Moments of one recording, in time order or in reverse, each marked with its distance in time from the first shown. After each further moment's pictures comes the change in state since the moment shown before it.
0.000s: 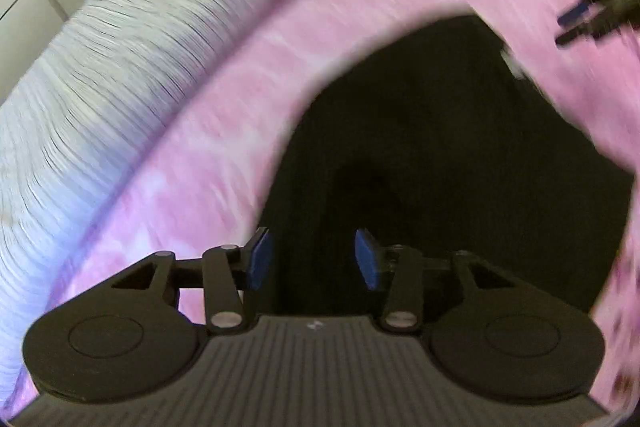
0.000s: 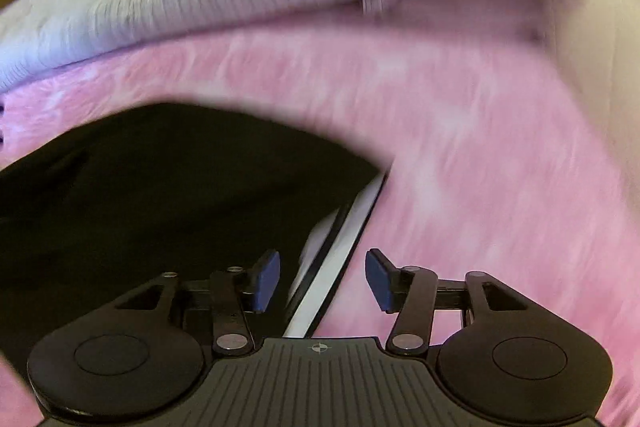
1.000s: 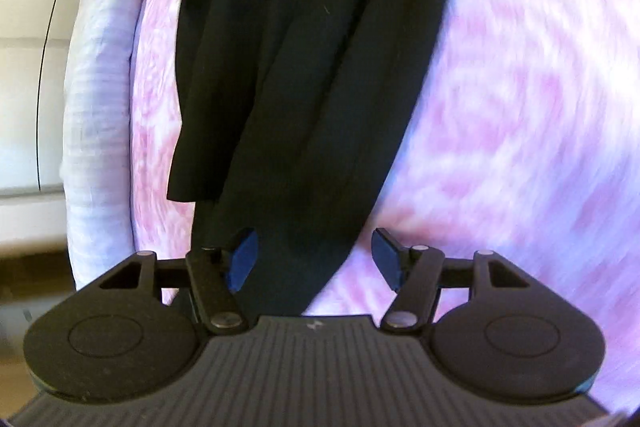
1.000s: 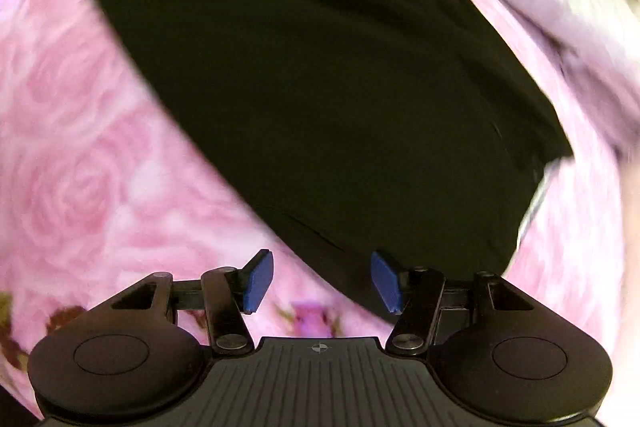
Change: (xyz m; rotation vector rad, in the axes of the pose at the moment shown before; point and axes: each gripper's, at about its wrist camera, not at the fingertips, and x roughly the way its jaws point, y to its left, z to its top) left arm -0.013 0.045 -0.418 0.594 0.261 0.411; right arm -0.017 0.272 -0.204 -0.768 0.113 -0.205
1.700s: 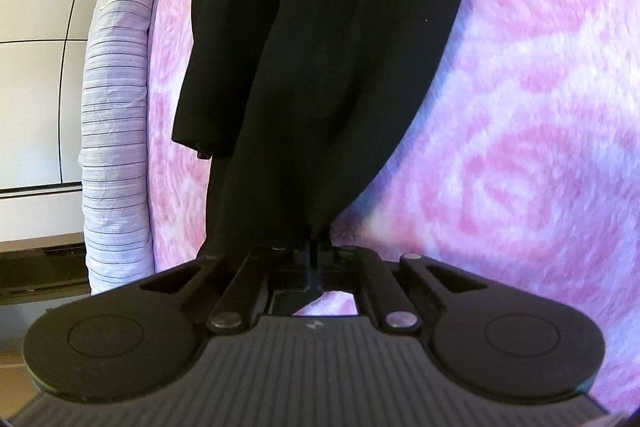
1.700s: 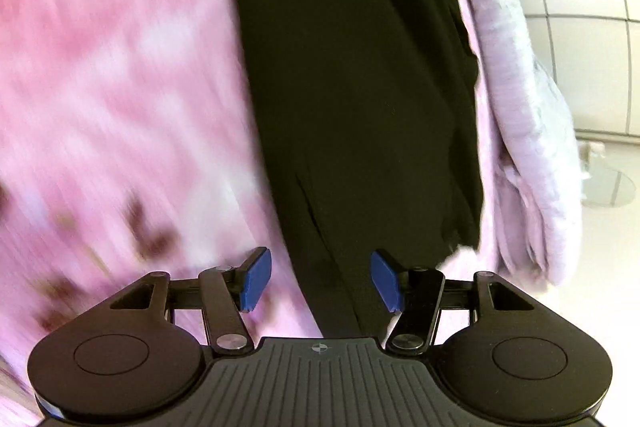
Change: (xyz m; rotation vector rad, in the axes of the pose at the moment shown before) left arm 0.033 0.006 -0.036 -0.050 0.059 0.077; right arm 0.051 0.054 -0.030 -0.438 0.037 -0.423
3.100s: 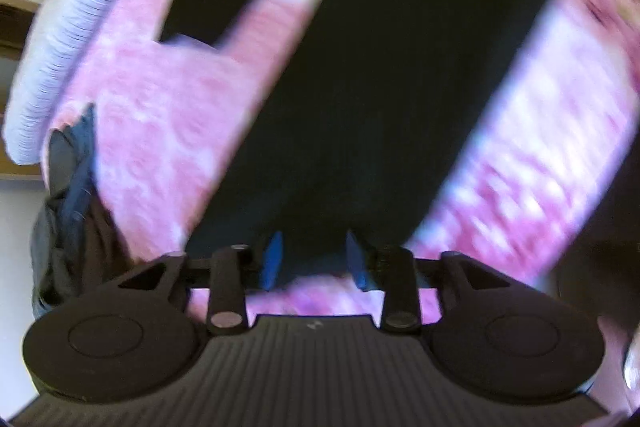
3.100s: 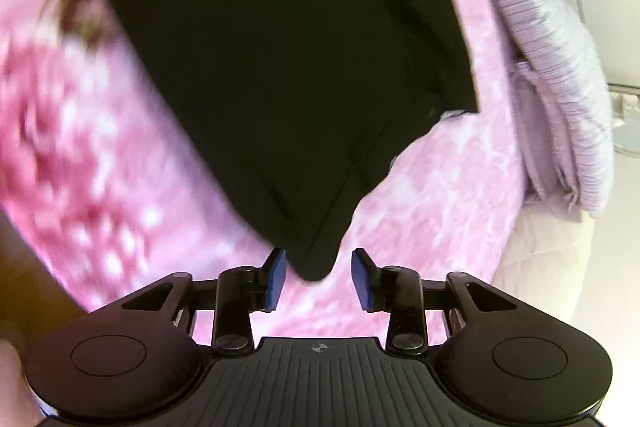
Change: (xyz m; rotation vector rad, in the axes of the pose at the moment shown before) left arm -0.263 -0.071 0.059 -0.629 0.268 -0.328; right arm 0.027 -0.125 -0.144 0.031 0.047 0.171
